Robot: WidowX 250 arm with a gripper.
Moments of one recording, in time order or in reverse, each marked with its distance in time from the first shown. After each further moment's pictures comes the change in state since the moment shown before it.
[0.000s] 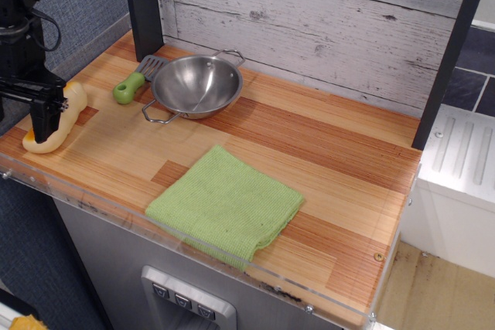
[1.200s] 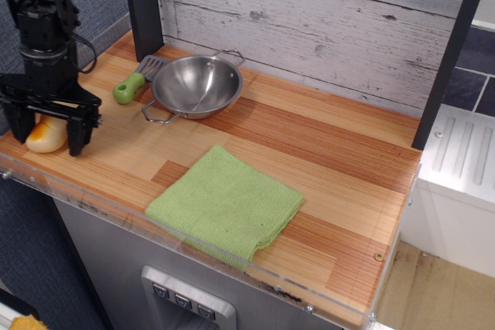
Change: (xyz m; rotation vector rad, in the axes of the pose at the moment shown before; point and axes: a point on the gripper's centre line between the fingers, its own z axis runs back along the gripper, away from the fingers) arm 0.014 -0.029 -0.018 0.017 -0.027 0.013
